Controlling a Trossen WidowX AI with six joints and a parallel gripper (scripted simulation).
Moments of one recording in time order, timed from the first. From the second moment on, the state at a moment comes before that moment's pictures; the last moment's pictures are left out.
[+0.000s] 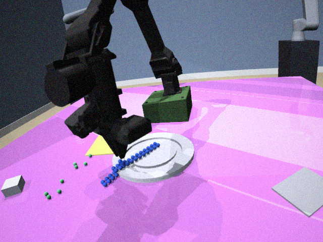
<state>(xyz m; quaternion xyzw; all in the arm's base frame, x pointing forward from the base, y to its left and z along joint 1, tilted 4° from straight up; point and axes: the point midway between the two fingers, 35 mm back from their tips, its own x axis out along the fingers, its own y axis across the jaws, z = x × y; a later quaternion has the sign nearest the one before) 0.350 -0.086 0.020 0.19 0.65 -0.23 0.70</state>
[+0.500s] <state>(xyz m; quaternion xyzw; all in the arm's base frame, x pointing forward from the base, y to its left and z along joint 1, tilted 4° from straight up) 0.330 -0.044 0.016 0.19 0.65 -0.23 0.70</state>
